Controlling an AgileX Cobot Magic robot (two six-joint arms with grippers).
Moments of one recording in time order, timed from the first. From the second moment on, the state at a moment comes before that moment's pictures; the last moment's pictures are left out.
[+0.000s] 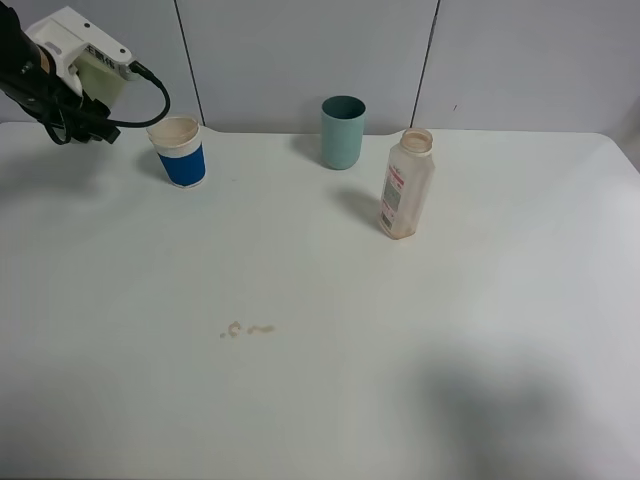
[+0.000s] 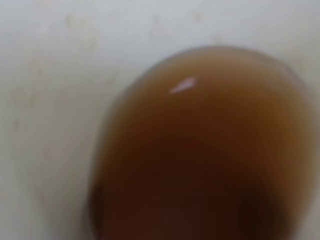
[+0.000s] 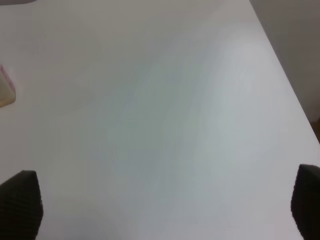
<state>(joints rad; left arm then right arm) -0.07 1.83 -1.20 0.54 0.36 0.02 0.04 0.00 -0.50 -0.15 1.06 0.09</state>
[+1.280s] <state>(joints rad) -0.11 1.88 -1.30 0.58 0.47 0.12 0.04 0.00 -0.50 -0.15 1.06 0.09</state>
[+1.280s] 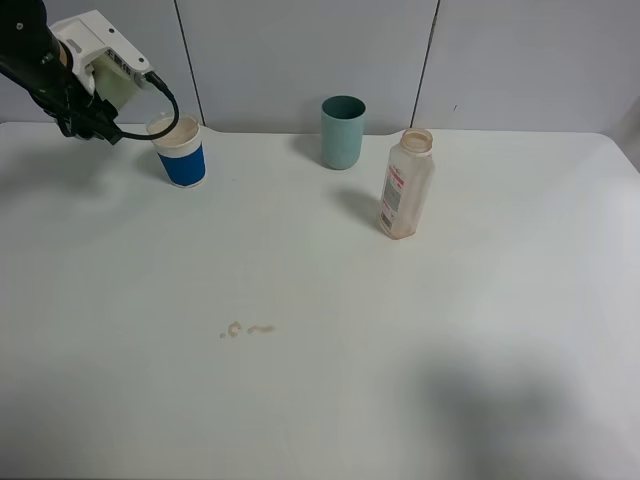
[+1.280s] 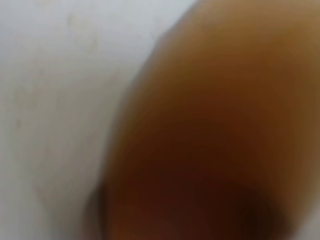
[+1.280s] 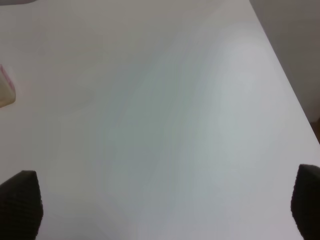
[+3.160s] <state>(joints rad) -0.15 1.93 -1.30 0.70 0.50 0.20 0.04 0.00 -0.50 -0.15 1.06 0.09</state>
